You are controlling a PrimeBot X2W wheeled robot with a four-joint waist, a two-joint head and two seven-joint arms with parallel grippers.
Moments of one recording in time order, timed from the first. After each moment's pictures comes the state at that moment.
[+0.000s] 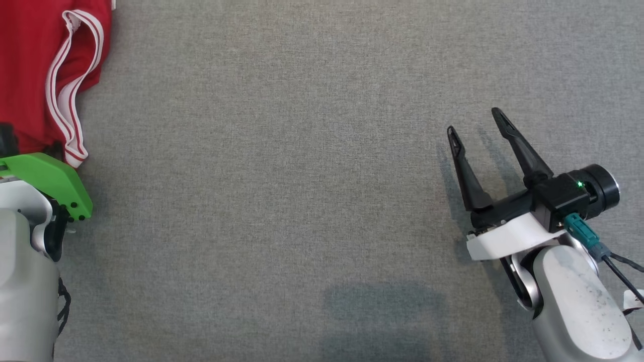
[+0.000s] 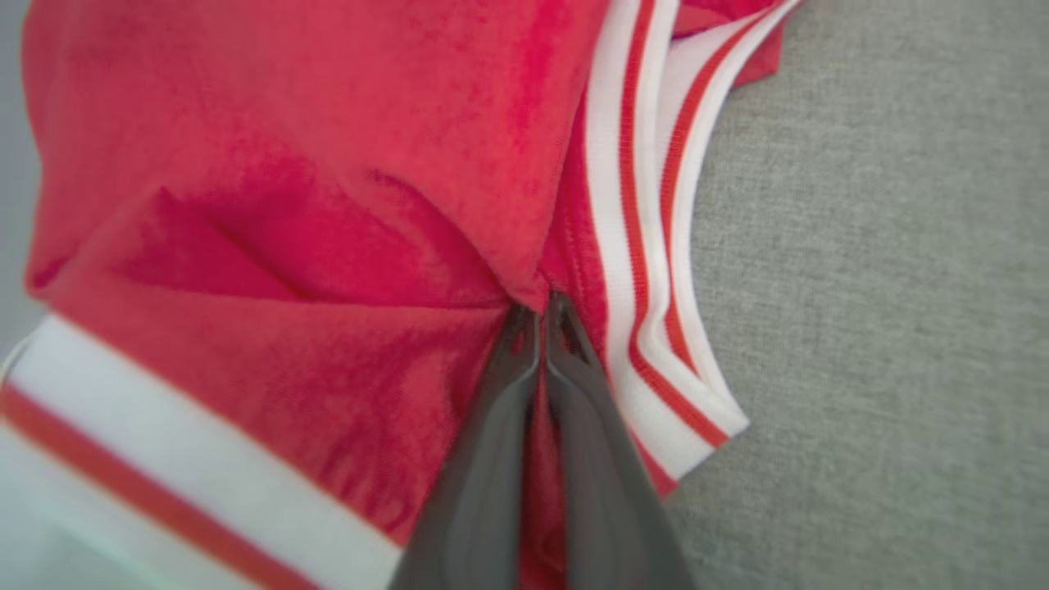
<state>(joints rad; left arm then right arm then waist) -0.74 0.34 -0.05 0.90 -0.34 -0.13 0.13 -0.32 -0.18 0.18 0.09 0.05 0.13 -0.26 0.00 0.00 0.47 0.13</state>
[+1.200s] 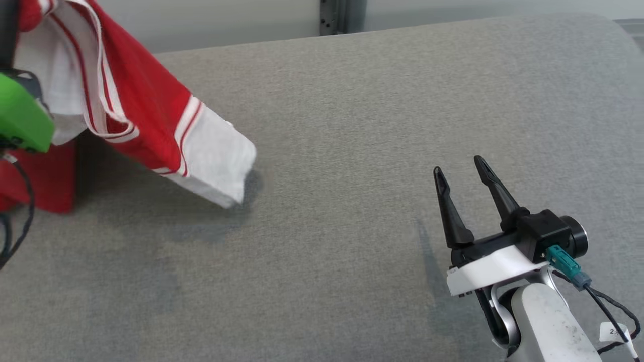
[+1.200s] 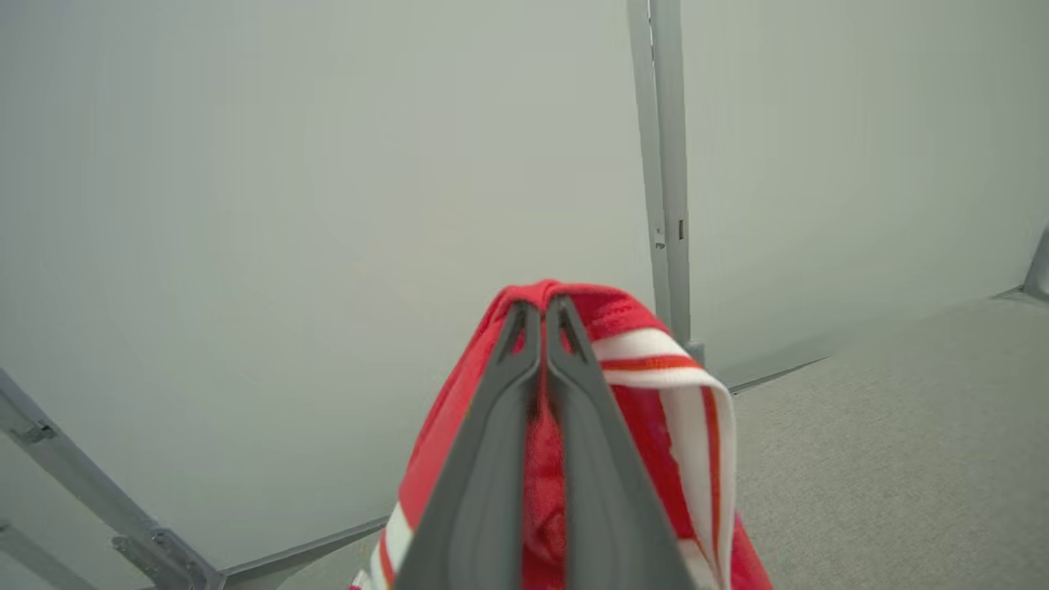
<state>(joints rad) -0.69 0.53 -0.09 -0.23 -0.51 -0.09 0.53 -0.20 -0.05 0.15 0.12 0.09 0.13 -0.26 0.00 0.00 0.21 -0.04</state>
